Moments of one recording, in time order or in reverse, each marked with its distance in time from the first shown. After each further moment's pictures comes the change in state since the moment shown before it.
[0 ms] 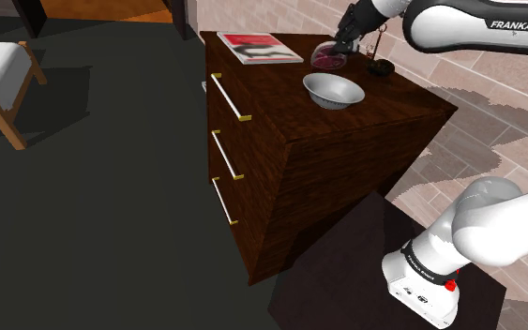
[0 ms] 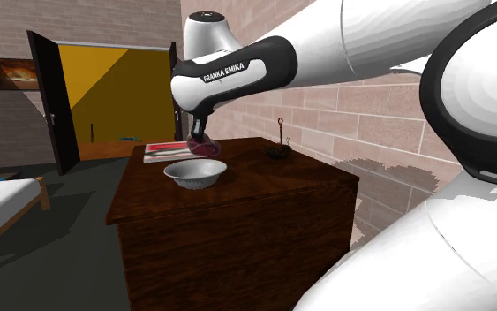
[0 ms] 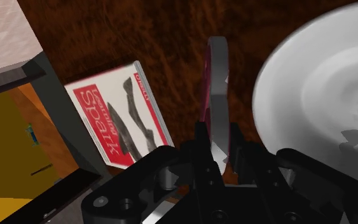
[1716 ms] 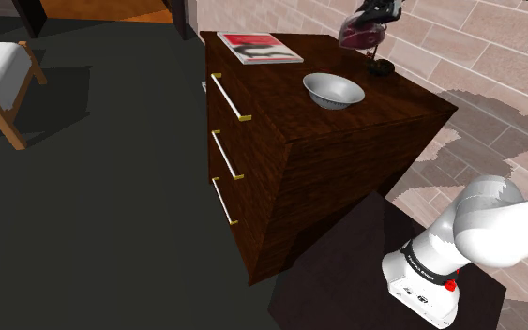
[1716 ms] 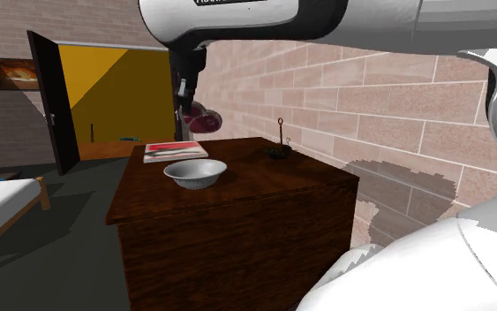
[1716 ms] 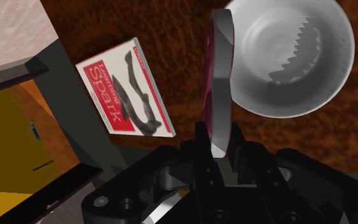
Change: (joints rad) arm 0.042 -0.141 0.130 0.163 0.051 -0.336 0.053
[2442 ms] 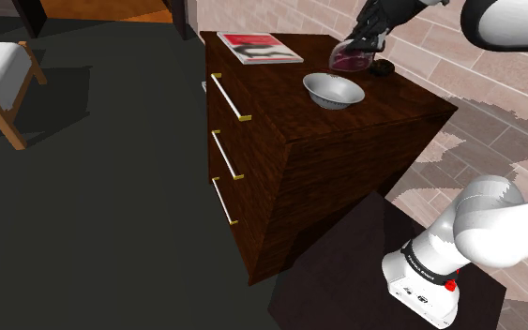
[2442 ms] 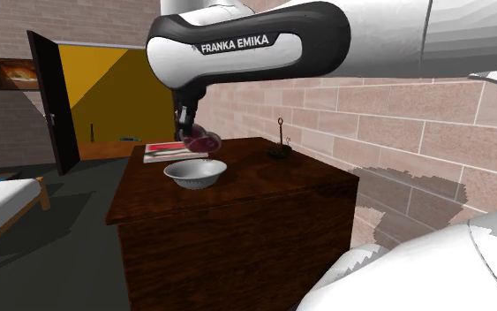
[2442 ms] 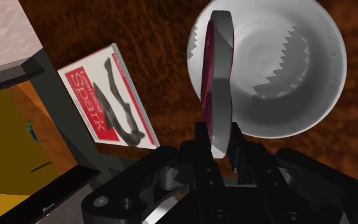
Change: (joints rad) arm 0.003 -0.052 0.003 -0.177 -0.012 0.119 0.042
